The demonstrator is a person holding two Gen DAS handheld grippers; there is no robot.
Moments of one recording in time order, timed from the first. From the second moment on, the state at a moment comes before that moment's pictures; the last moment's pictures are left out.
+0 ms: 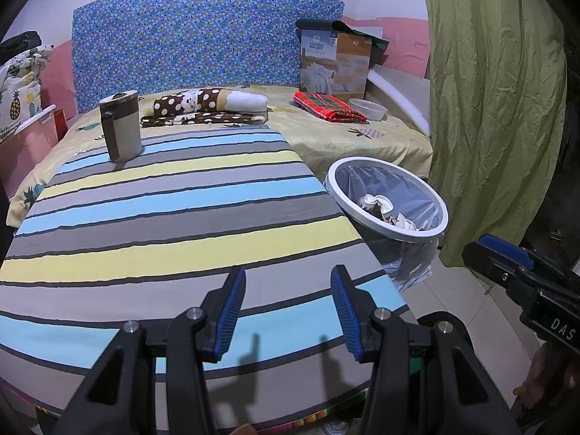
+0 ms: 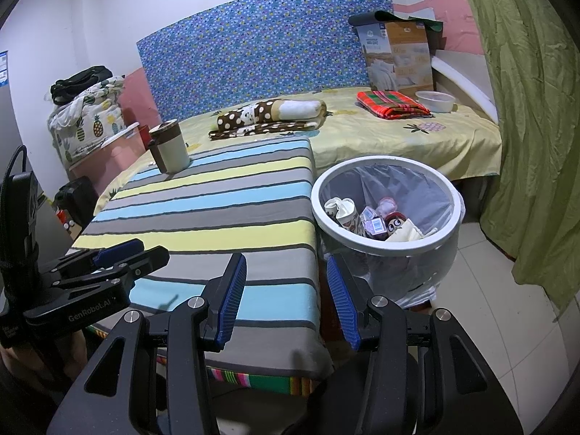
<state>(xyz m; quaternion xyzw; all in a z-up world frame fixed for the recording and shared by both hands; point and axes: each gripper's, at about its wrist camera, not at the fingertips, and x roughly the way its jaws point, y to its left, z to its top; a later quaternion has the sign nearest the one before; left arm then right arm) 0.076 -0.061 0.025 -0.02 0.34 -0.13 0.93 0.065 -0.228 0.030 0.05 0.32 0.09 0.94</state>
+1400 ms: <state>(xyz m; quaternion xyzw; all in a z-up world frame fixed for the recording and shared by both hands) 0.073 -0.063 0.024 -0.01 0.34 -0.12 0.93 0.066 -0.226 0.028 0.05 0.32 0.09 0.94</state>
